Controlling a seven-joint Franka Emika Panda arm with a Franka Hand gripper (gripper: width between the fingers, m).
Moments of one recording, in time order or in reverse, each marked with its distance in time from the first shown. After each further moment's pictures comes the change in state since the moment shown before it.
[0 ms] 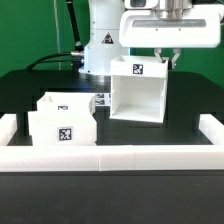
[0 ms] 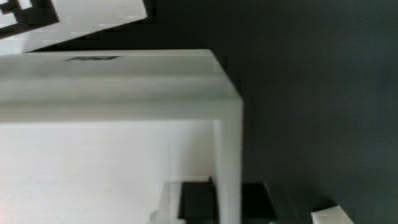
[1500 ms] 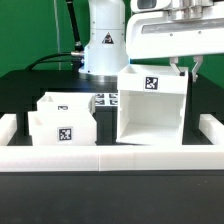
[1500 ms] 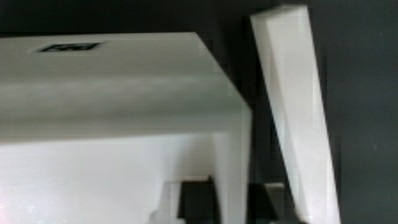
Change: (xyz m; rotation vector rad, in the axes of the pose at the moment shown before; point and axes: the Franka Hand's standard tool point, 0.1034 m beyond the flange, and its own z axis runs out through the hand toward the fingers) arm 0.139 -0.040 -0.004 0.084 0.111 0.023
